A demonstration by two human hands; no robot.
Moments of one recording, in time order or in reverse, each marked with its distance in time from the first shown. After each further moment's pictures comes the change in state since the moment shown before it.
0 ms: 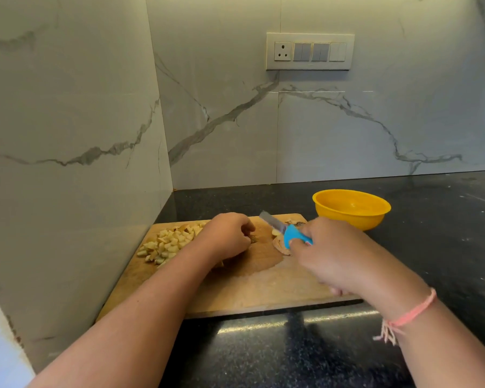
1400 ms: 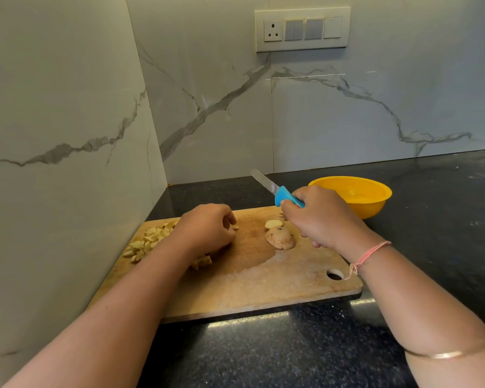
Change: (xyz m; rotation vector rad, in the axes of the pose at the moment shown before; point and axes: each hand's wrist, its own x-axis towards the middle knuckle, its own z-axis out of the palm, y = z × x) left_hand 0.001 -0.007 -0.007 0.105 0.057 -0.034; right_hand 0.071 0.035 0.020 0.192 0.264 -0.074
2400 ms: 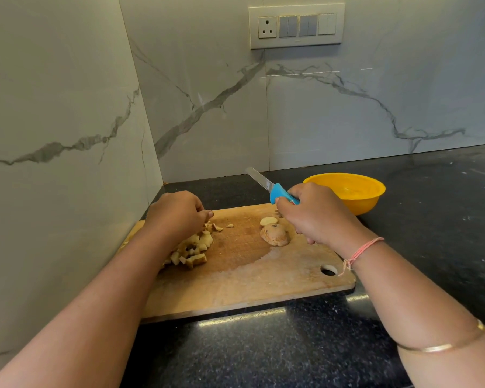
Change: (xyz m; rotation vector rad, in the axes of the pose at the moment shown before) left_hand 0.003 -0.019 -0.017 0.160 0.119 -0.195; right_hand 0.000 0.003 0.001 0.031 0.005 0.006
